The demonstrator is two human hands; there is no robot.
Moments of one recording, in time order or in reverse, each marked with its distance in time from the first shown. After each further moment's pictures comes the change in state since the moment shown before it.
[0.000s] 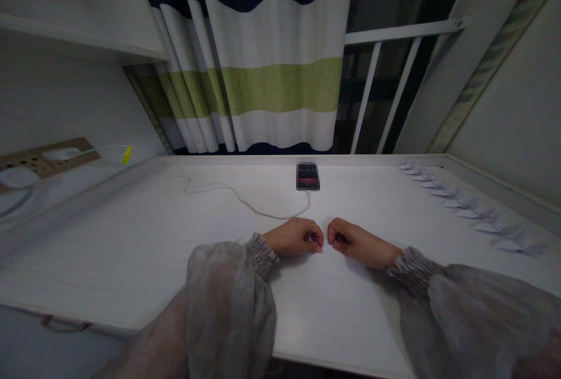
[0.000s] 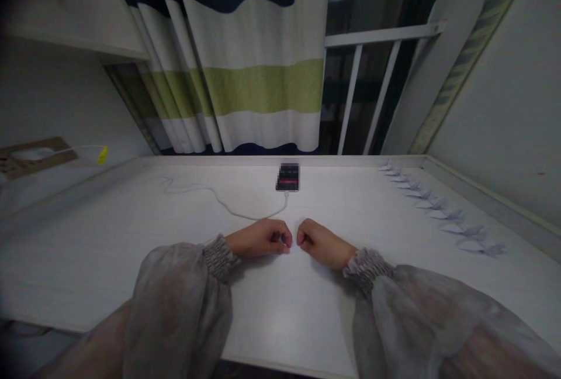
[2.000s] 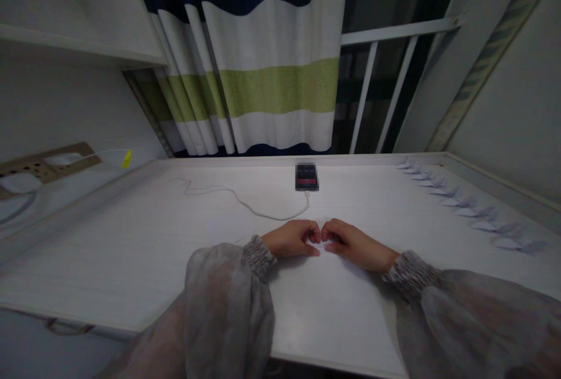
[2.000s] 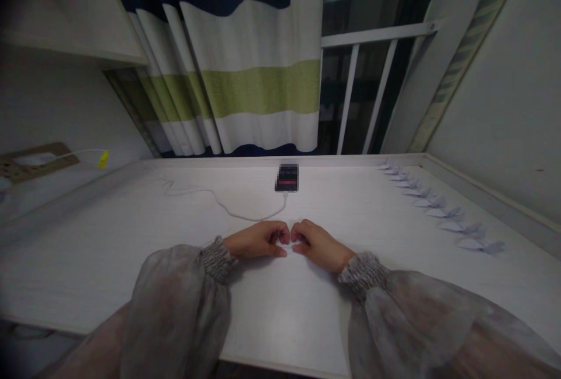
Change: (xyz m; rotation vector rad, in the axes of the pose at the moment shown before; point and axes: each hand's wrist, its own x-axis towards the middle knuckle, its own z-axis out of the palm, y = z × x) left_hand 0.000 0.001 0.002 -0.106 0.000 -0.110; right_hand -0.001 -0.001 0.006 -0.074 0.066 -0.084
